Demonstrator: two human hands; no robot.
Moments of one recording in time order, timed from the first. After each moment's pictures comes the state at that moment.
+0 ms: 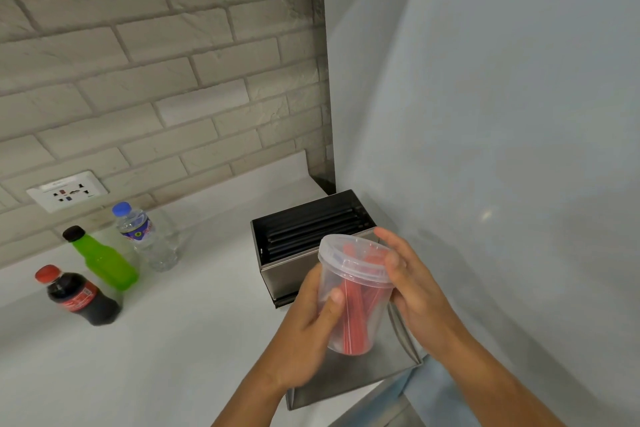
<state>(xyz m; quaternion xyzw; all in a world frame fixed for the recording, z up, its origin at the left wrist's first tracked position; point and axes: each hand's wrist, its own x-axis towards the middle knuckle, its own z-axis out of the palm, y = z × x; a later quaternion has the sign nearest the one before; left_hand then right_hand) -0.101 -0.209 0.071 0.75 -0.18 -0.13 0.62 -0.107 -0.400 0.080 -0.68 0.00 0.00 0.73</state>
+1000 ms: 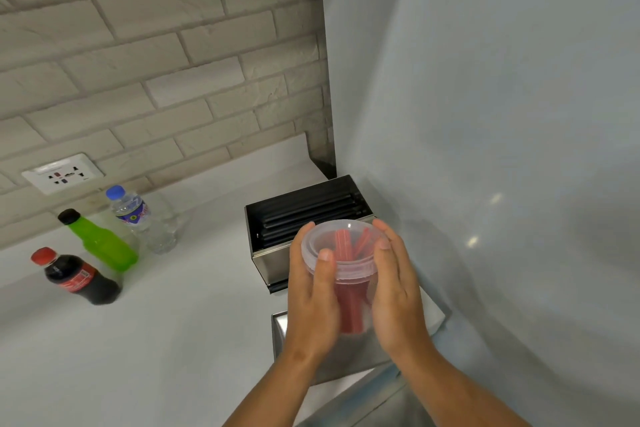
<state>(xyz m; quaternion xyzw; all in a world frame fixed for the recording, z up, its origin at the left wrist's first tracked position) -0.092 -0.266 0.067 0.70 -0.04 0.08 0.71 -0.108 -0.371 0.079 -0.65 0.08 -0.12 0.75</state>
